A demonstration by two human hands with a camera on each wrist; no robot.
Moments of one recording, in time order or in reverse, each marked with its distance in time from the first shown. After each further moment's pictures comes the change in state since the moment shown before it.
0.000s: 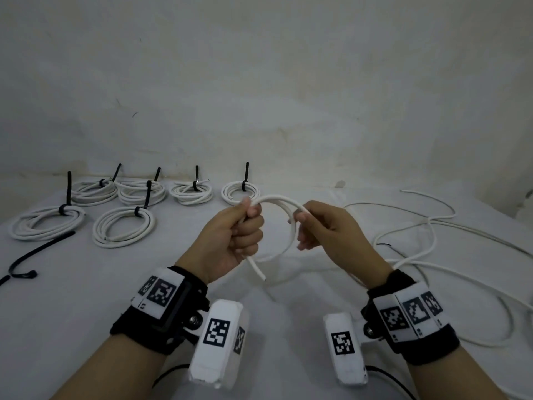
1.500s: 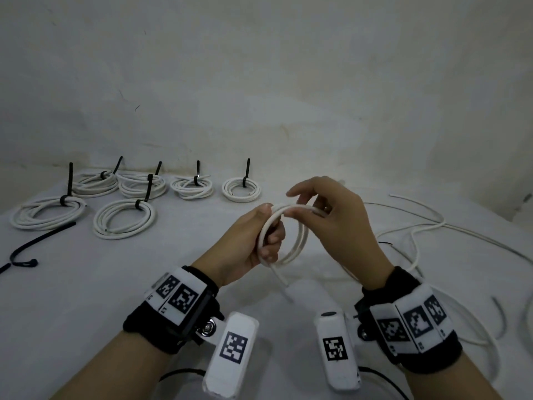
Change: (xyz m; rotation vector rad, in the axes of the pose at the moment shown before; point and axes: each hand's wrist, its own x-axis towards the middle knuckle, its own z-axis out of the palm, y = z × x) left_hand -0.001 -0.019 0.014 0.296 -0.020 0.036; right_hand -0.002 -0.033 0.004 -0.234 0.184 -0.290
